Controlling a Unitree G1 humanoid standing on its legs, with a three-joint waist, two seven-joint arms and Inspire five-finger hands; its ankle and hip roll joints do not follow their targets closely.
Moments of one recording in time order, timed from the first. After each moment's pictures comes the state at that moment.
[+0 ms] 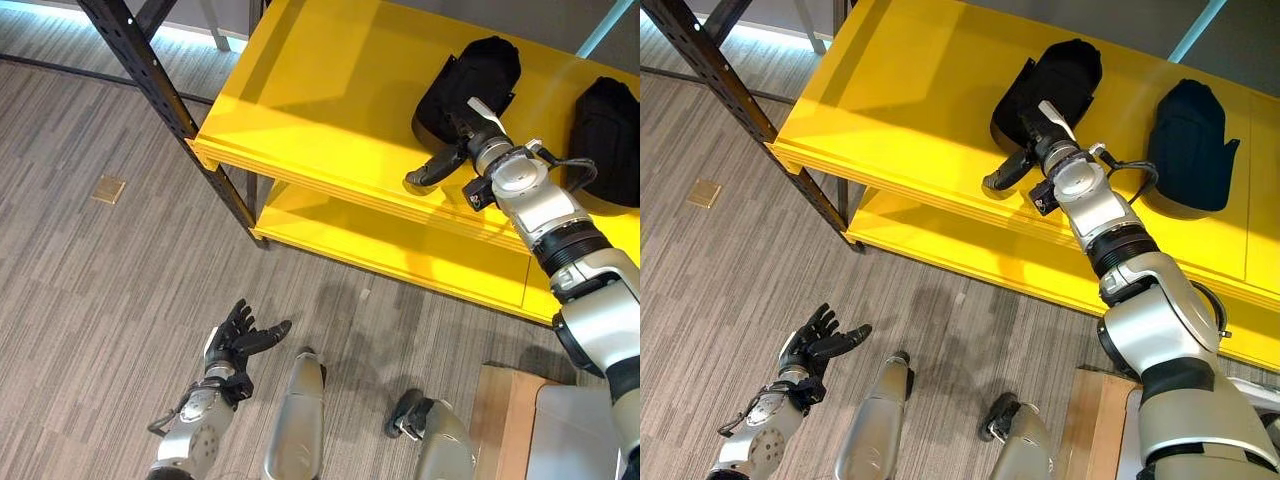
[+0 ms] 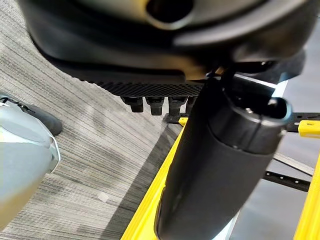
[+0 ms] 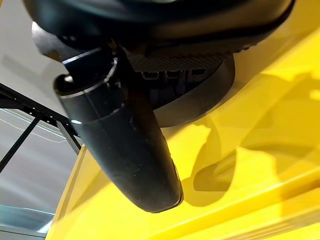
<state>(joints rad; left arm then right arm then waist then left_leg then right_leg) 0.04 0.42 -0.16 0.27 -0.73 0.00 0.19 -1.26 -0.61 0.64 0.93 0.30 0.09 0.02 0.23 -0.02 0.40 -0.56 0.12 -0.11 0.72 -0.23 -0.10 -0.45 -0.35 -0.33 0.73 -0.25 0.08</state>
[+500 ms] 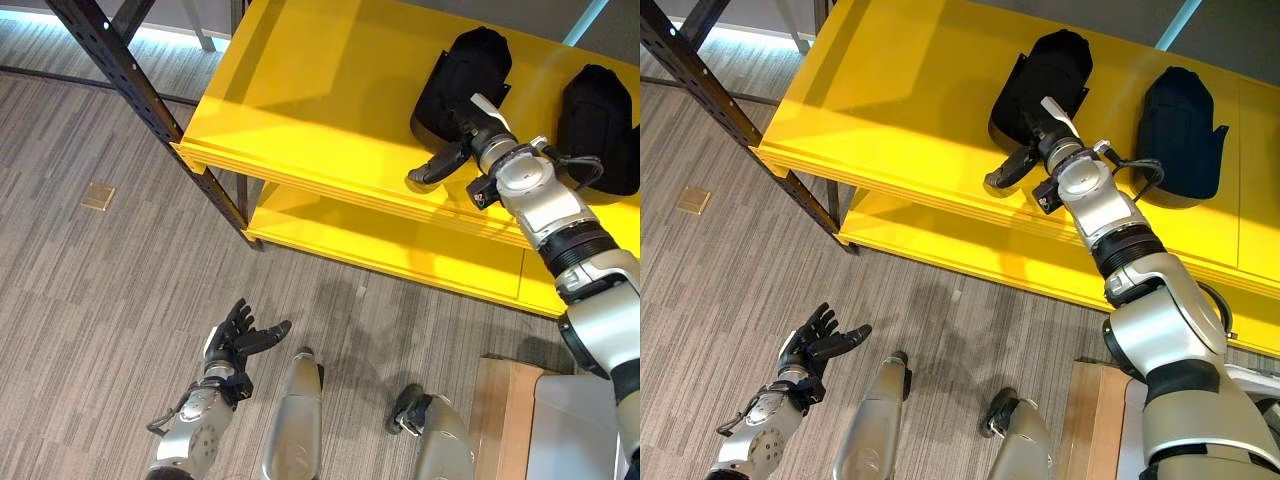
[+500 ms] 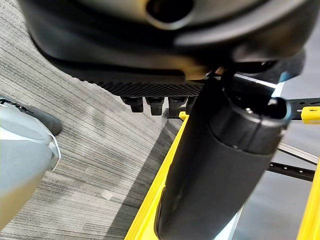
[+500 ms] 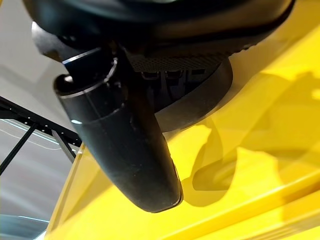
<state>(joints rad) 0.04 0.42 -0.16 0.27 -0.72 0.00 0.19 -1.26 -0.64 0.64 0.90 0.30 0.09 0.03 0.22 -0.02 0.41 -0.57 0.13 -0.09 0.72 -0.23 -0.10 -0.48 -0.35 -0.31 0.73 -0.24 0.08</state>
